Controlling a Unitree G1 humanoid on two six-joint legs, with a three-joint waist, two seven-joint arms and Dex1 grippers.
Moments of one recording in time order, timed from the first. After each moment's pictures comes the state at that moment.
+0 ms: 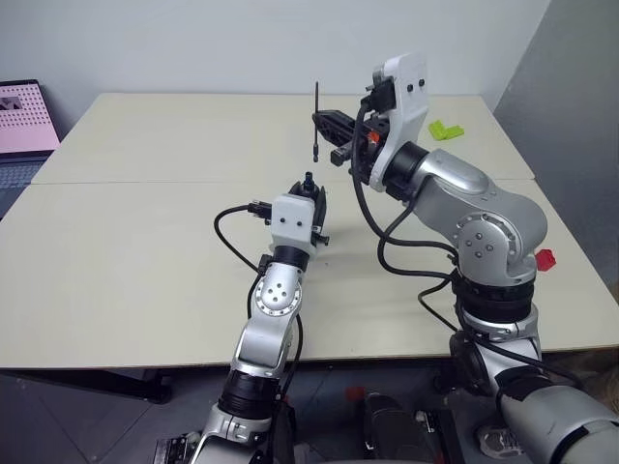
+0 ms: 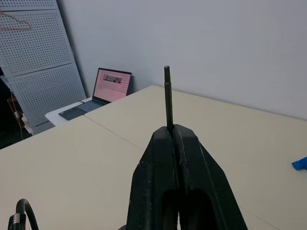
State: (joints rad) left arm -0.34 -0.03 -0.17 -0.11 0.13 0.08 0.05; right arm -0.93 -0.13 0.00 -0.30 0.54 0.96 0.21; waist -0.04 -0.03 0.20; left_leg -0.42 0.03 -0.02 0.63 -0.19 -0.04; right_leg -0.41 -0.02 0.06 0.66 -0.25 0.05
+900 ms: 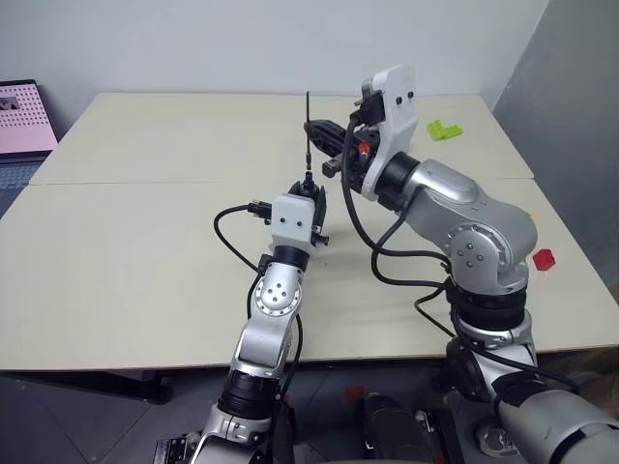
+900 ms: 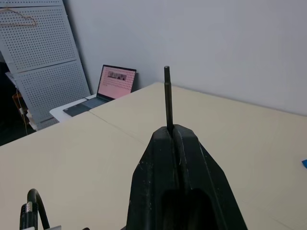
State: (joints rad) left arm -0.34 -0.03 -0.17 -0.11 0.13 0.08 0.05; right arm -0.88 -0.11 0.05 -0.31 0.51 0.93 0.23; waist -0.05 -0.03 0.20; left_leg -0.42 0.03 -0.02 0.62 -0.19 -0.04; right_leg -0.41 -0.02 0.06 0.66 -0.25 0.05
